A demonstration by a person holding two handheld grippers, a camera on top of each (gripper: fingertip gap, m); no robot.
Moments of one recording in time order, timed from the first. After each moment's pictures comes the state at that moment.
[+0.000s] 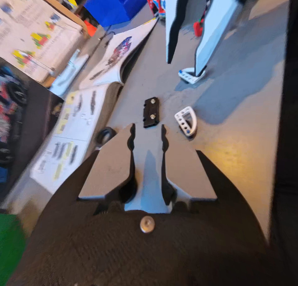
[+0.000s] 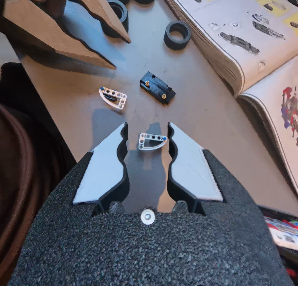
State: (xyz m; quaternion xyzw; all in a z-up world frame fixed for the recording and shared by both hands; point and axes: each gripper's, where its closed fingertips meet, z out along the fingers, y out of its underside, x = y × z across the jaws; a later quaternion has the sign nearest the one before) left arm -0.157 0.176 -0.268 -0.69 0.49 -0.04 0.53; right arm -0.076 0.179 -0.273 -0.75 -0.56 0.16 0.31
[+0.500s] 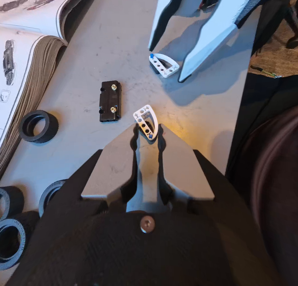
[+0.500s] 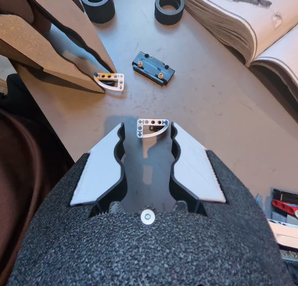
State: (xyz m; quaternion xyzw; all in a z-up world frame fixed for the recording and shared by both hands) left arm -0.127 0.157 -0.306 -0.79 0.46 -0.15 0.37; right arm -0.060 0.179 -0.298 -0.78 -0.51 0.20 0.30
